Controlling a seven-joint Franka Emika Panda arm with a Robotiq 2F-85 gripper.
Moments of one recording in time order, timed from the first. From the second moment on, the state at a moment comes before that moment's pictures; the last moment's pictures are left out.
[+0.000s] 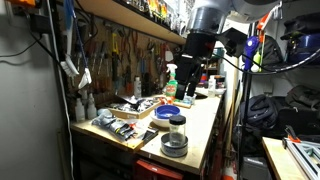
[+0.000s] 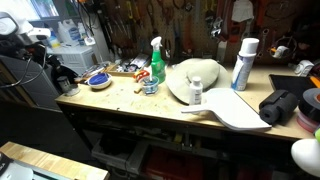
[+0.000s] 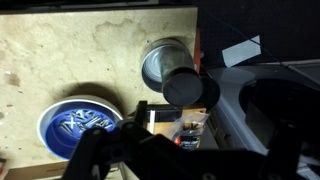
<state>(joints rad) 0.16 -0.46 0.17 -2.67 0.17 2.50 0.21</state>
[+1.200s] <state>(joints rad) 0.09 -0.20 0.24 -2.66 -0.06 2.71 0.26</state>
